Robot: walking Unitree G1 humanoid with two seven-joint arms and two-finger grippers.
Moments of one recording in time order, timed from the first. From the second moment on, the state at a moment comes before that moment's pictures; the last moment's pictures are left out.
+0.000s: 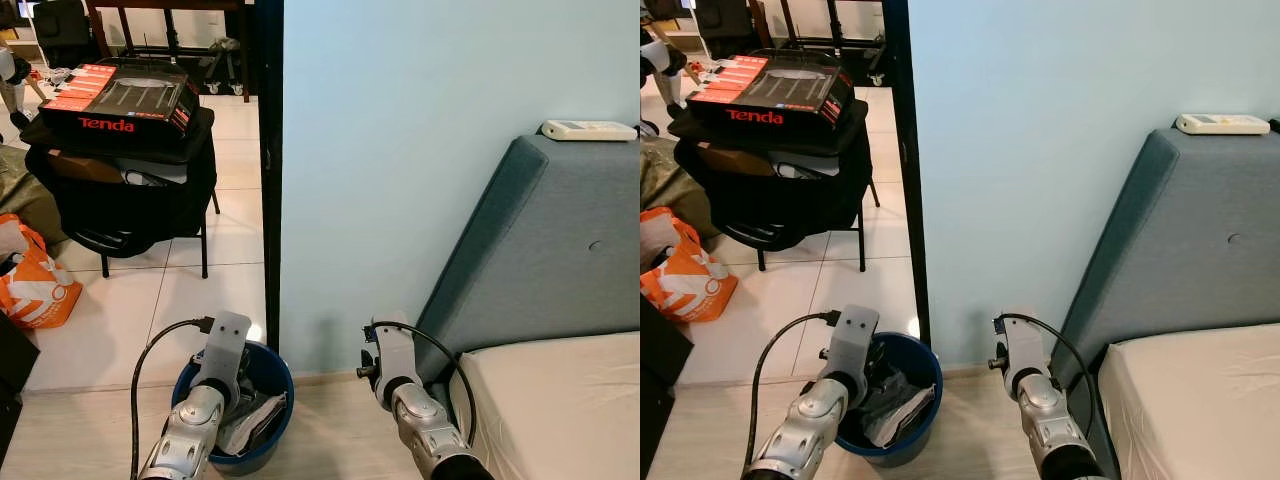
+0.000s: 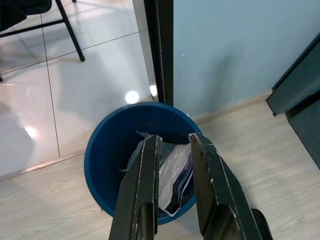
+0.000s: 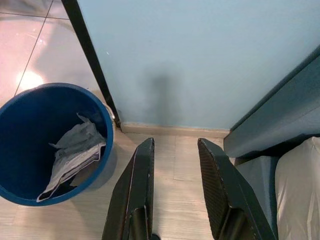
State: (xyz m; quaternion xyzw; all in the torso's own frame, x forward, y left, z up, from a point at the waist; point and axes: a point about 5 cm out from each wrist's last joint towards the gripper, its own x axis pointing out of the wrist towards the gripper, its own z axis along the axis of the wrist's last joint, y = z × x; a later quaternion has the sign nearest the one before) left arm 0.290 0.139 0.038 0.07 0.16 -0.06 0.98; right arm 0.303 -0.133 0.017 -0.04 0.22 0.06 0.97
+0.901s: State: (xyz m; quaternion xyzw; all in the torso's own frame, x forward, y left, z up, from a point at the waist) left arm 0.294 0.137 0.039 0.07 0.16 -0.06 0.98; right arm 0.303 -0.133 0.016 -0.03 0.23 0.05 0.97
